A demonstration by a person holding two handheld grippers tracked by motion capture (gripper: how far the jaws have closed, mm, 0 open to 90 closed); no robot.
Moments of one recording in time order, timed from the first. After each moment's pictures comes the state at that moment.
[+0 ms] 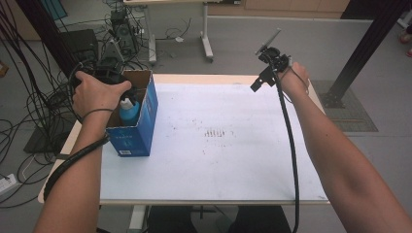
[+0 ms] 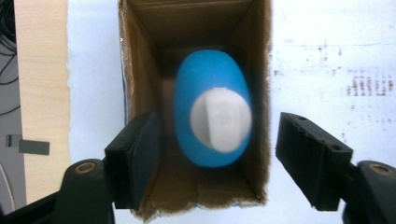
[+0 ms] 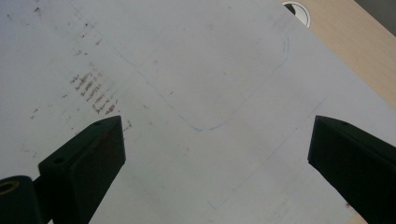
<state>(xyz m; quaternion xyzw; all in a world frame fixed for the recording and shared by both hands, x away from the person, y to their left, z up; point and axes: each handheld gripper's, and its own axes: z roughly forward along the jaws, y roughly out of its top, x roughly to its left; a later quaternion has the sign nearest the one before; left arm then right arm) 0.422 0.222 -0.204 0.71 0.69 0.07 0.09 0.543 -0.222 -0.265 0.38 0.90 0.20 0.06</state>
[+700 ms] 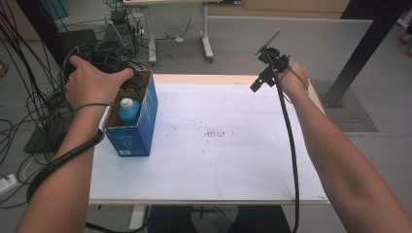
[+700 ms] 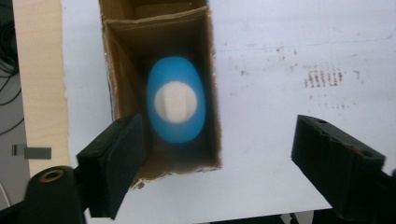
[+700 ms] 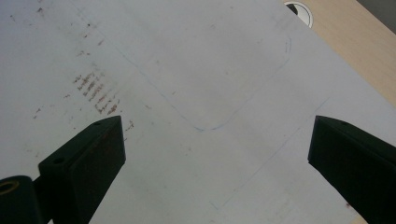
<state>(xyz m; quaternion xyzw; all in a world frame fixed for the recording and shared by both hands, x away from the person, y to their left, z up) 0.403 0.199 -0.156 0.73 0.66 0.08 0.12 0.542 -0.222 -0.265 0.38 0.90 0.20 0.05</state>
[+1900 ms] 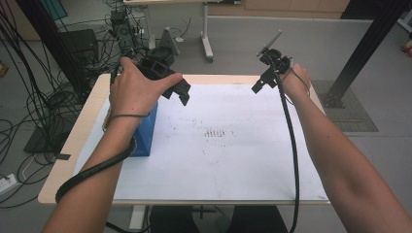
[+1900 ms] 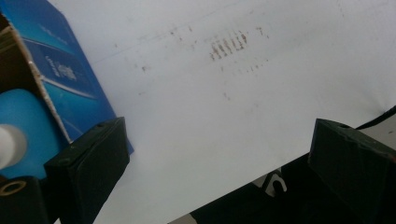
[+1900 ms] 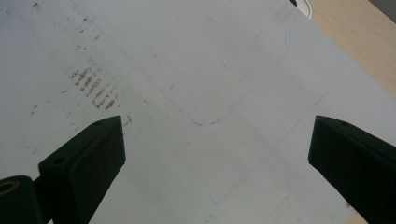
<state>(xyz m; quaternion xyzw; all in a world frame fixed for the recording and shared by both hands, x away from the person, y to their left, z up) 0.386 0.094 -0.169 0.84 0.53 0.02 0.13 0.540 -0.228 -0.268 0.38 0.90 0.19 0.05</state>
